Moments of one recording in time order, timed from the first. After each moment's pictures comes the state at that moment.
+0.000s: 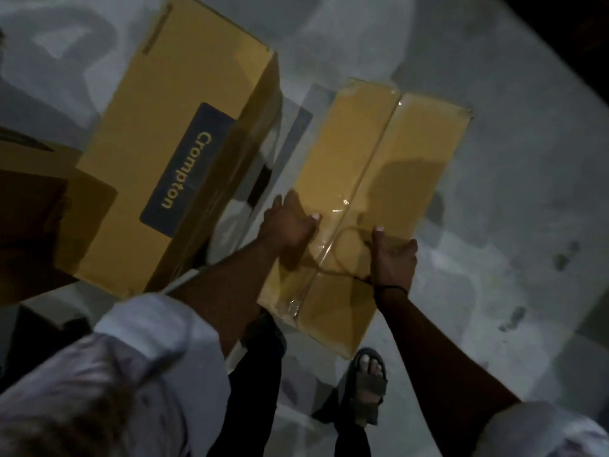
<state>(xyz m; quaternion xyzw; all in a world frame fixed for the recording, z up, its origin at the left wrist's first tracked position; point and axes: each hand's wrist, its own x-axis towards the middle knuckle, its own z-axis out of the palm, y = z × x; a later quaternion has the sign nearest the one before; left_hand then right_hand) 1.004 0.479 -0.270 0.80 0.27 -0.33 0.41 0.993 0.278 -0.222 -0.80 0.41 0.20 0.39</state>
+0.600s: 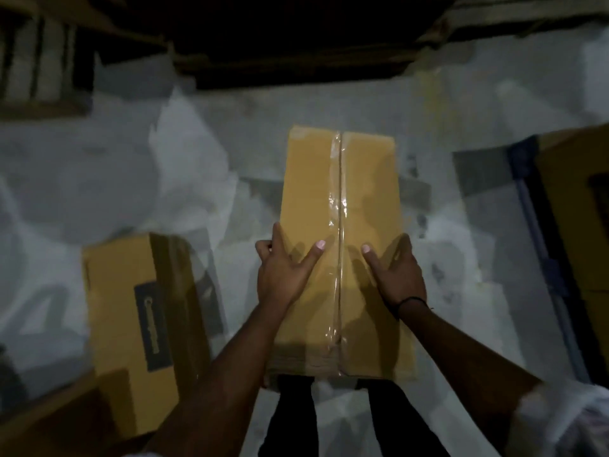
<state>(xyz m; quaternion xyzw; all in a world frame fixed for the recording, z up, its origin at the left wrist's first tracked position) 1.005 0.295 0.053 0.88 0.04 -0.31 0.36 0.907 0.100 0.049 -0.79 0.48 0.12 0.36</state>
